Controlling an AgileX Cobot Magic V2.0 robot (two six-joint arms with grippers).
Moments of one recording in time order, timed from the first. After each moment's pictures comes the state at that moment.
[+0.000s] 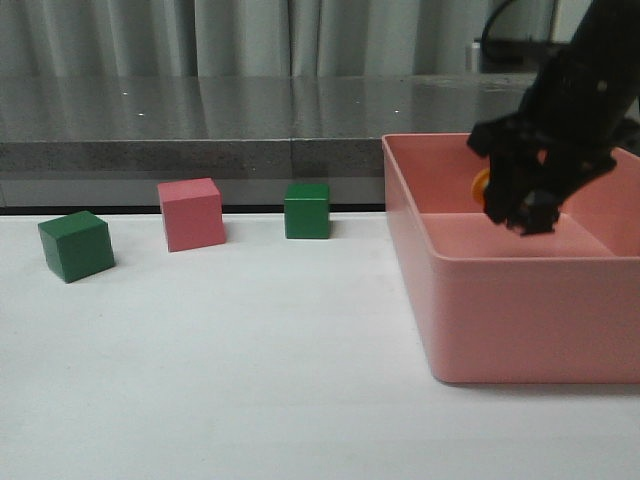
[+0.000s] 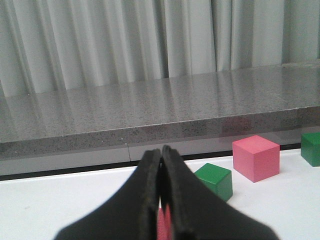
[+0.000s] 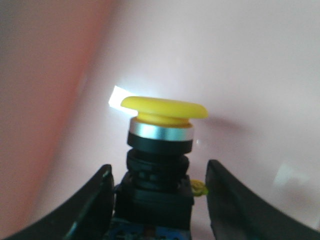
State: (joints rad) left arm -0.02 -0.01 0.00 -0.03 -0.02 0.09; right arm 0.19 1.80 -1.33 0.18 0.74 -0.30
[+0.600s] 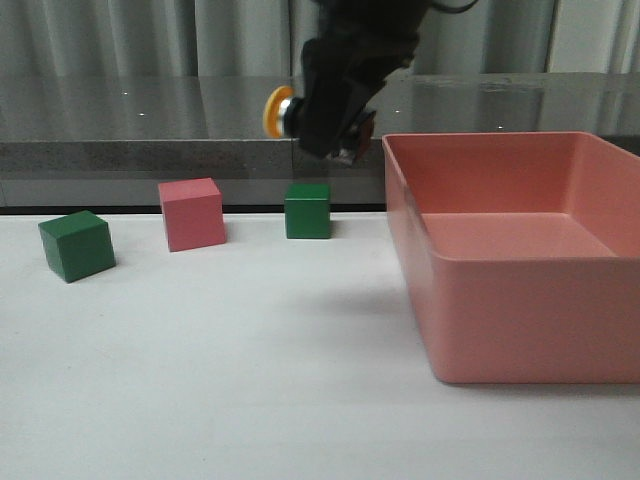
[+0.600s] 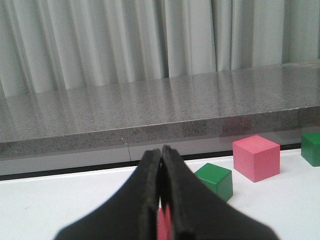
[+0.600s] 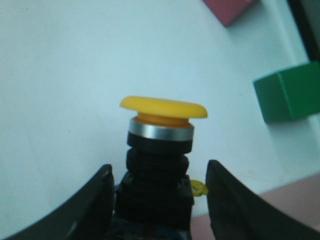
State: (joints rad) left arm -0.02 -0.01 0.00 -0.03 -0.02 0.09; right arm 0.57 1.88 -1.67 0.18 0.95 -0.79
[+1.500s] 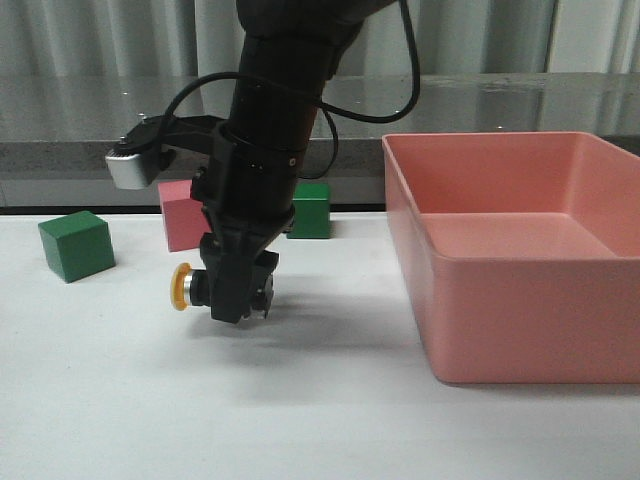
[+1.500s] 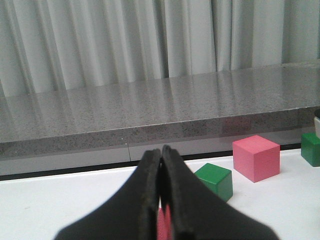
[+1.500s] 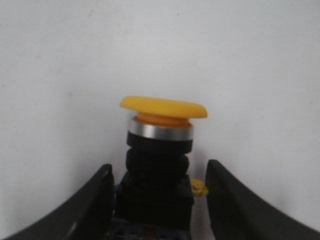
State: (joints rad) left arm -0.02 -0.01 0.00 -0.03 -0.02 0.09; right arm 0.70 2.24 -1.85 0.18 0.94 -0.94
